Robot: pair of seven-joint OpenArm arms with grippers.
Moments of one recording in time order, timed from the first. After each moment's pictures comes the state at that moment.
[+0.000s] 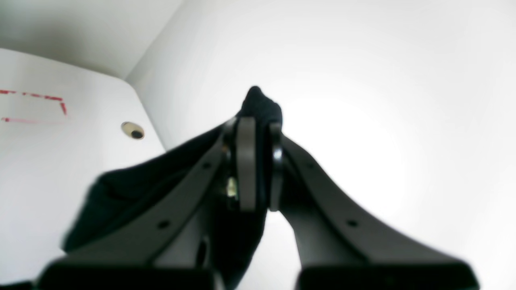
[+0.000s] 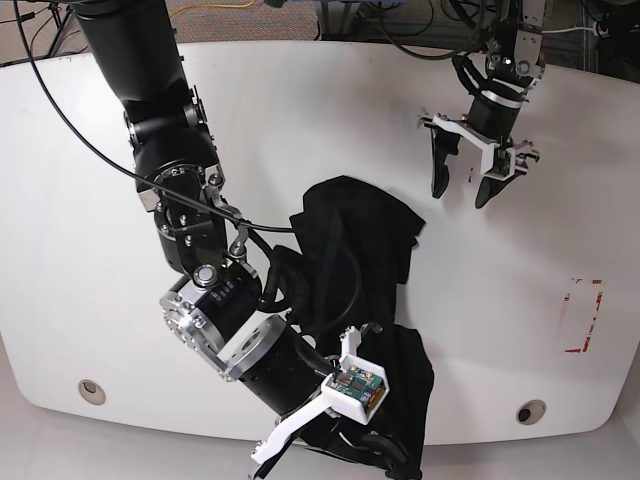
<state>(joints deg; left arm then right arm) 25.0 -14.3 1.4 102.9 -12.3 -8.3 3.8 37.7 4.4 -20.6 109.2 -7.4 33.1 -27.8</state>
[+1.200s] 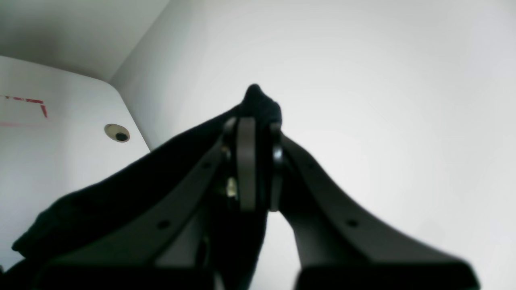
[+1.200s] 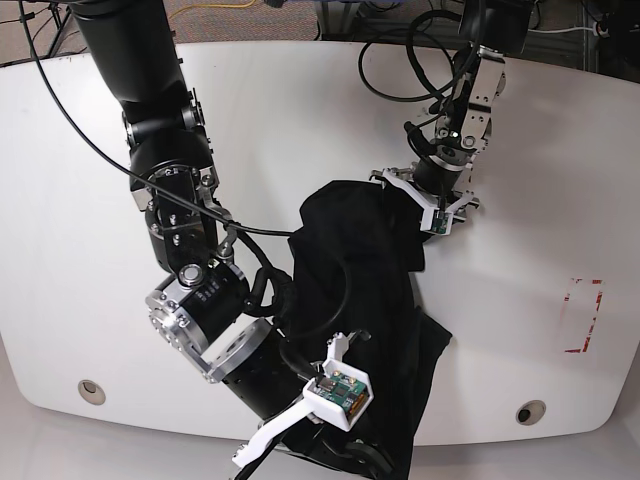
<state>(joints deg) 2.2 -8.1 11.8 73.4 -12.3 -8.0 3.7 37.6 4.8 -18.3 110.5 -7.4 33.7 -27.8</state>
